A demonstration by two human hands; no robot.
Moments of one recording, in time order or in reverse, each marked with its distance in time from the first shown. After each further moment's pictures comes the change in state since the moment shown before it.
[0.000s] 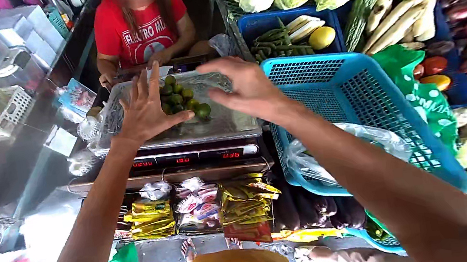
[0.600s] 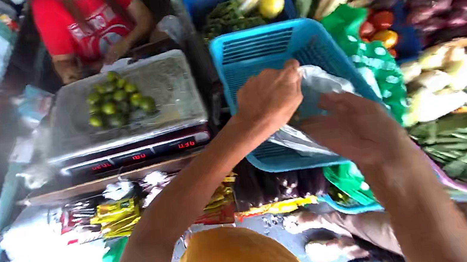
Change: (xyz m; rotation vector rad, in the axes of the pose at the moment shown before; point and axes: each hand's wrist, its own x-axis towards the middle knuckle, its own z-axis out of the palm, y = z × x) left_hand -0.002 0.290 0.080 -0.272 -0.344 0.324; right_hand -0.229 0.057 -0.093 1.221 0.633 1.048
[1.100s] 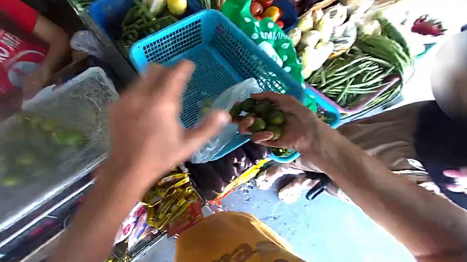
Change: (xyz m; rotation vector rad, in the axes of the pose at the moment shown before) left_hand -0.062 -0.037 -0.054 0.244 0.170 0.345; right_hand -0.030 0.010 -0.033 0.332 -0.230 0.303
